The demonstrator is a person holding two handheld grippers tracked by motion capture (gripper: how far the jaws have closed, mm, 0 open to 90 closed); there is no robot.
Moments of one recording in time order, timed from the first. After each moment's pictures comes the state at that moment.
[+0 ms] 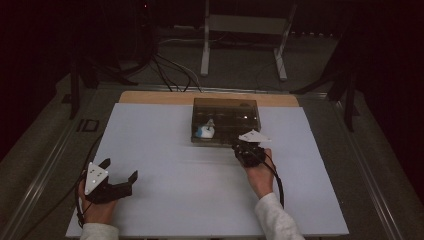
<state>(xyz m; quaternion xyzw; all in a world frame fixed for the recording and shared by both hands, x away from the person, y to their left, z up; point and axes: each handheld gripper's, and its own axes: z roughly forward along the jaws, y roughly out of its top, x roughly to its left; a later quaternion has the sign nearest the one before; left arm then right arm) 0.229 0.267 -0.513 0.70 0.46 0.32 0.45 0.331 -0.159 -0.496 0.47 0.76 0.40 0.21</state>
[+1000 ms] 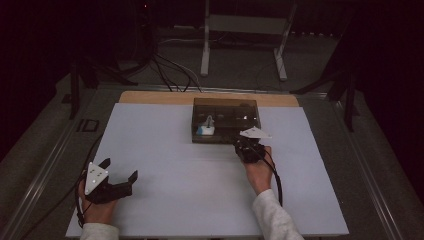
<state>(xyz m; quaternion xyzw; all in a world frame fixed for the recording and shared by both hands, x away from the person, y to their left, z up) 0.229 0.267 -0.513 0.70 0.46 0.32 0.45 0.342 -0.160 -0.497 0.49 0.74 0.40 0.21</state>
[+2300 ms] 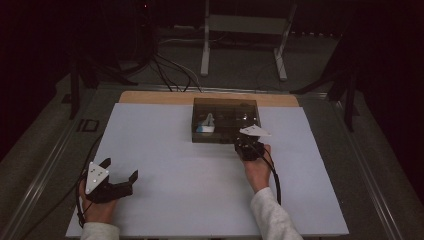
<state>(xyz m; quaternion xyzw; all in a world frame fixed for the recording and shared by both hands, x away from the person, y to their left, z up) 0.231 0.266 -0.513 0.70 0.46 0.32 0.44 0.349 -0.158 -0.498 0.50 0.74 0.40 0.21</state>
